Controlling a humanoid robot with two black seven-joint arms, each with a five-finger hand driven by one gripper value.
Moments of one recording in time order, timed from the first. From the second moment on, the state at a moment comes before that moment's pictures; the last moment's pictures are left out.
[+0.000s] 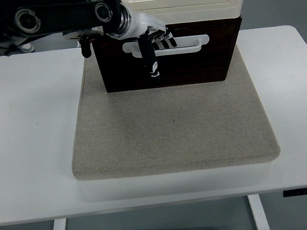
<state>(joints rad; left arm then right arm) -1.92 0.27 0.43 -1.20 0.27 -0.18 0.40 -0.02 0.00 0.13 0.15 -0.15 0.22 -0.01</state>
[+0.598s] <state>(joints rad) -1.91 0.26 0.42 -1.20 0.28 -0.18 0.40 -0.02 0.00 0.13 0.15 -0.15 0.22 -0.01</state>
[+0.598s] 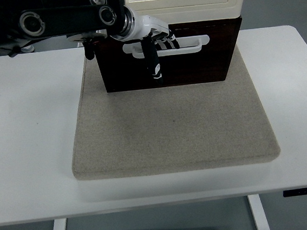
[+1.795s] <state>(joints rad) -1.94 0.25 0.40 -1.25 0.28 -0.24 0.41 -0.02 0.00 0.13 0.15 -0.15 0.22 -0.01</state>
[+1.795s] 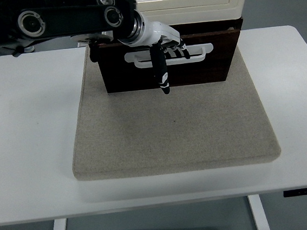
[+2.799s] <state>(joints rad) -1.97 0.27 0.37 -1.31 0.27 -0.30 0.42 -0.02 0.00 0.13 0.15 -0.15 0.22 -0.01</state>
